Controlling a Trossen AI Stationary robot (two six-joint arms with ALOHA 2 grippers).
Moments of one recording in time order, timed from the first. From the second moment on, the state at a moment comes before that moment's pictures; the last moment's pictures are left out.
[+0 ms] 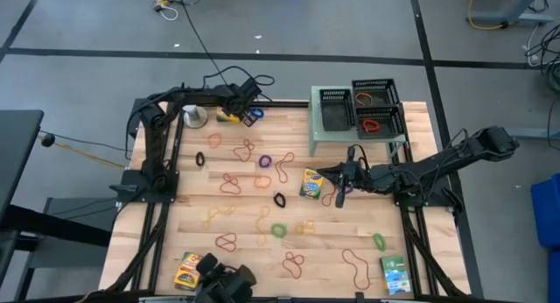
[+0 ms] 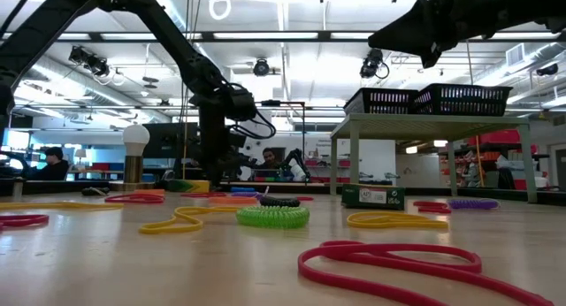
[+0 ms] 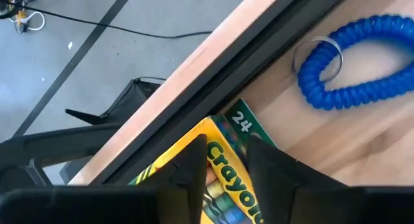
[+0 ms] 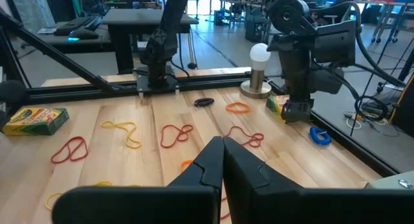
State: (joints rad) left arm 0.74 1.96 1.27 -0.50 -0.45 0.00; right arm 0.29 1.08 0.45 0.46 0.54 0.06
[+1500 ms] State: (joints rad) left arm 0.21 1.14 0.61 0.11 0.09 -0.81; right arm 0.28 1.08 0.45 0.46 0.54 0.10
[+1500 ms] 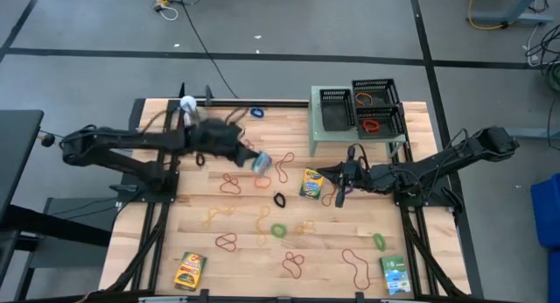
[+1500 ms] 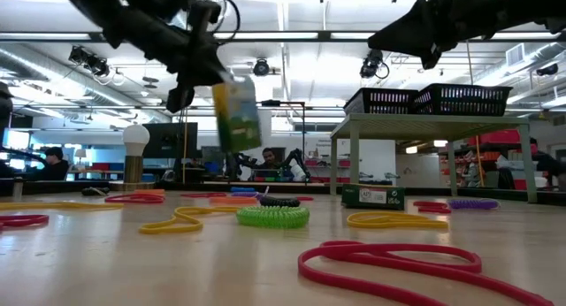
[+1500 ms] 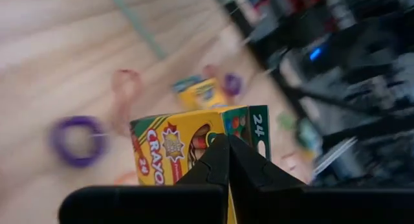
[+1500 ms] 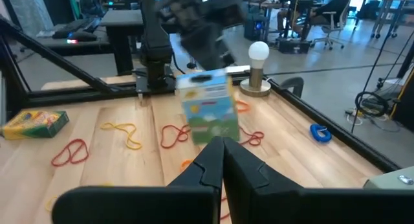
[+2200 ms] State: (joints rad) left arm -0.02 1.44 0.49 0.97 -0.37 -0.96; right arm 0.38 1.71 0.87 0.48 1.01 0.15
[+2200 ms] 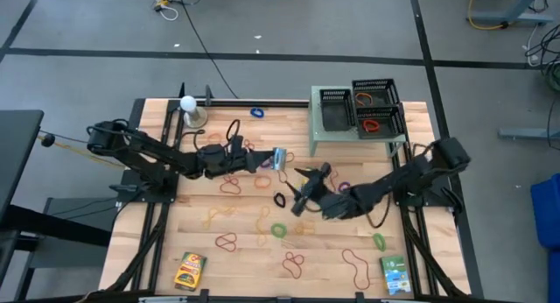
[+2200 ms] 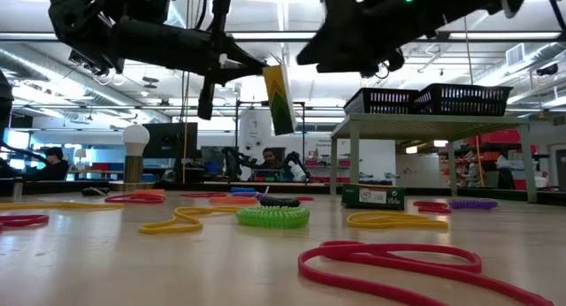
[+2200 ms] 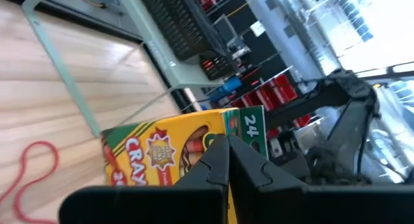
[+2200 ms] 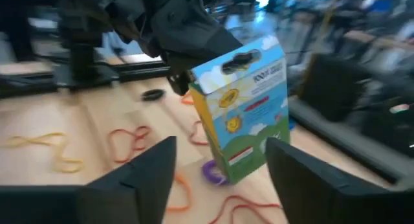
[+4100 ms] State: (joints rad) left arm 0.02 1.23 0.49 0.74 0.11 -0.09; right arm 0.19 1.46 0.97 0.28 0.34 0.10
